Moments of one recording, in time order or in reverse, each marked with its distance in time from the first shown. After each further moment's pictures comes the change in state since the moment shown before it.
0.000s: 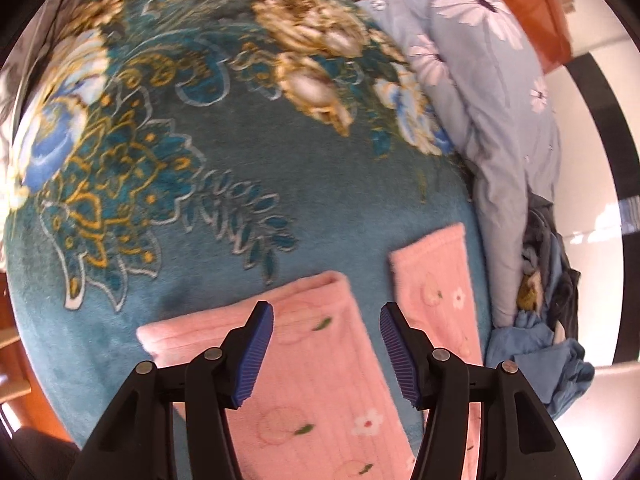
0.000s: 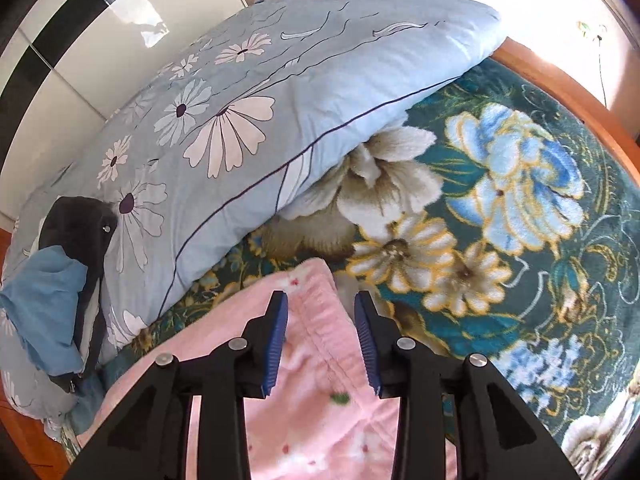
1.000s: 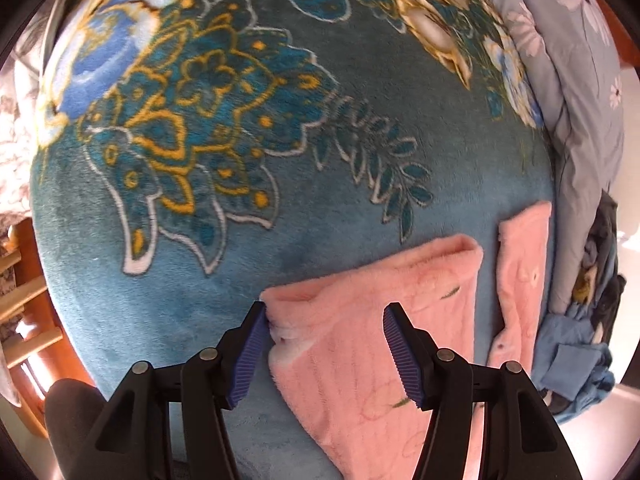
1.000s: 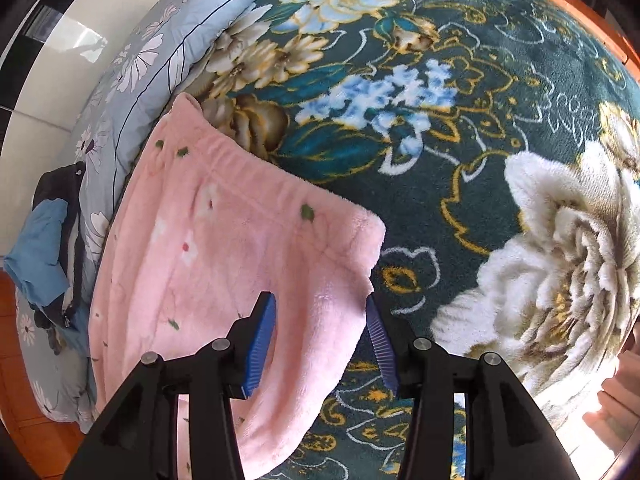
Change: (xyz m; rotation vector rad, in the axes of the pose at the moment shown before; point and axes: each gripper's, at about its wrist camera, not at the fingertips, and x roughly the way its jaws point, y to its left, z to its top) left arm 0.023 0.055 -0.005 -0.053 0.247 0.188; right arm -0.045 -0.128 -0.182 0.261 0.211 0.040
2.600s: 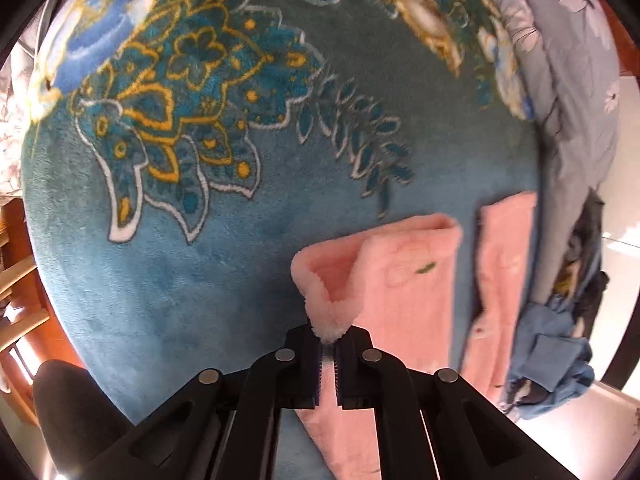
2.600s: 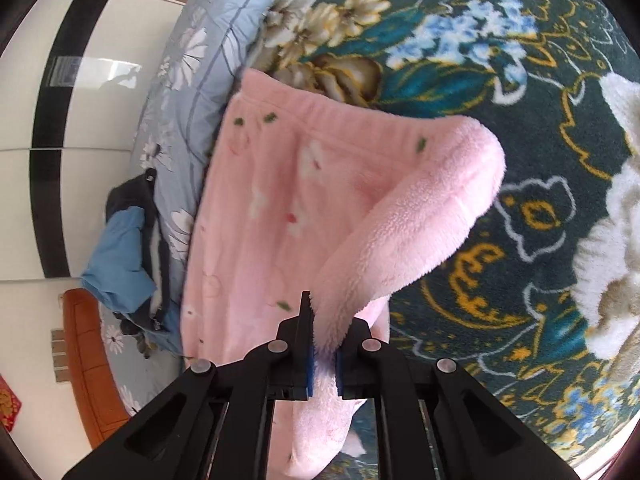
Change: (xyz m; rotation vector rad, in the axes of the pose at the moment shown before) left arm -0.044 -0.005 -0.001 -0.060 0.047 -0.108; right arm 0.014 0.032 -0.015 0.126 0.058 0.357
